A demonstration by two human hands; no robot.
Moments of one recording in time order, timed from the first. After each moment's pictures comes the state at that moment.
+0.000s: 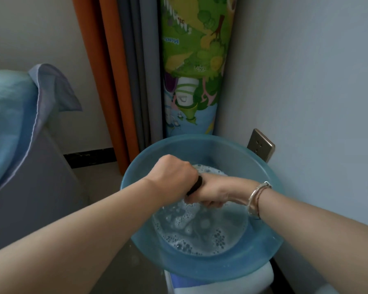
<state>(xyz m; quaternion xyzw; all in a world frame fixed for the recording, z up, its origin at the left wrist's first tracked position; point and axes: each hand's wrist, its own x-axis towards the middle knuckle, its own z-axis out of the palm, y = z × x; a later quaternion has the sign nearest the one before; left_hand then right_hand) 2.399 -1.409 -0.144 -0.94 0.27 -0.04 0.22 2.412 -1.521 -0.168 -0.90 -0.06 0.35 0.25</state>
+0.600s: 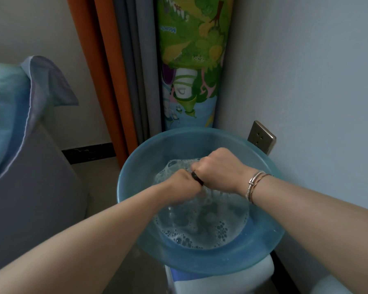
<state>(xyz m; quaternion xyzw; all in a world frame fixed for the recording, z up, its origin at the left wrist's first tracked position) 2.406 -1.421 -0.191 -0.89 -0.03 0.23 -0.40 2.431 -1.553 -0.175 -0.88 -0.43 -0.17 -0.09</state>
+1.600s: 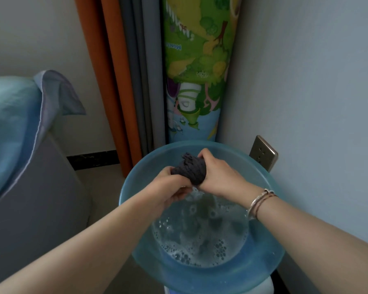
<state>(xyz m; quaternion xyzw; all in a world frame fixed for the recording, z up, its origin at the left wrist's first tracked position) 2.410 -1.403 -0.171 -0.67 -0.16 0.16 -0.71 2.441 -1.547 -0.166 -0.95 -0.18 0.03 0.25</state>
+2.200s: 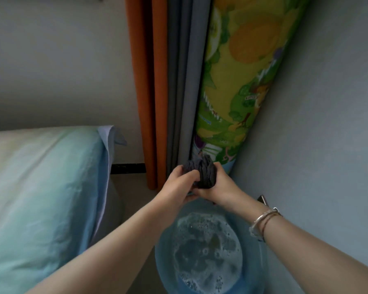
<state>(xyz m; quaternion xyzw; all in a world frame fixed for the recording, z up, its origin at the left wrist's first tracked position) 2.423 -1.374 0.064 -0.58 -0.20 0.09 -0.78 2.464 -1.494 0.042 -0.82 -0.10 0.17 0.53</state>
